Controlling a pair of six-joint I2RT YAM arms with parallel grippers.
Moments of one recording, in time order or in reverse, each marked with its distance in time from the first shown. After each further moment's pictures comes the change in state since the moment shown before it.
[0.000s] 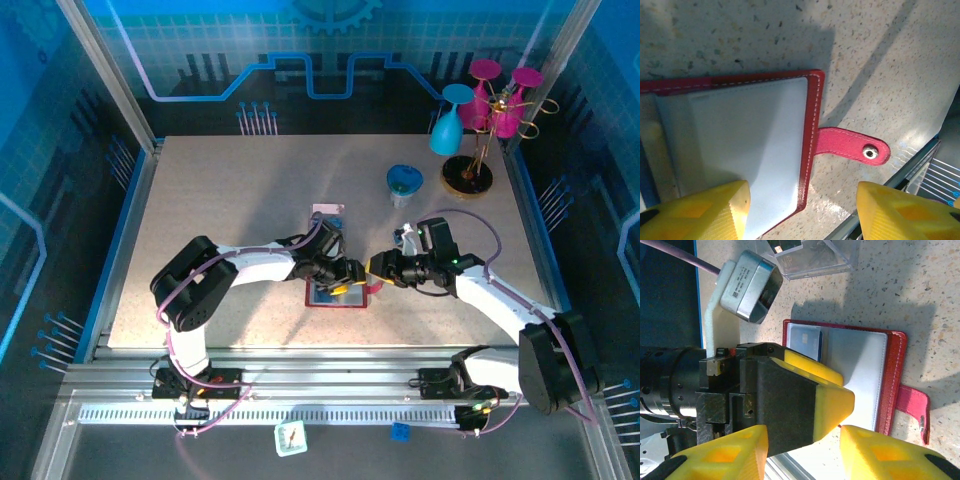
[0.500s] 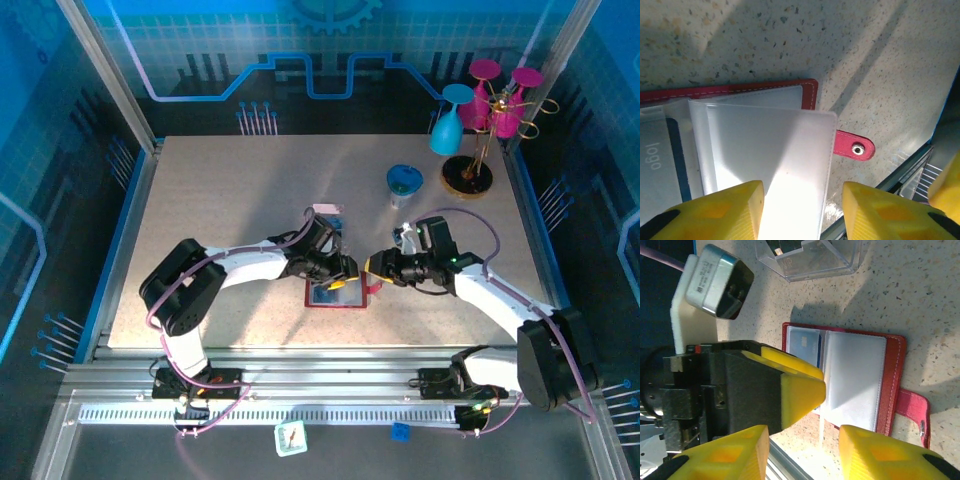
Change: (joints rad) left arm 0.025 -0.053 -0.017 -0.030 -0.014 0.004; right arm 0.002 0.013 0.007 0.007 0.000 0.003
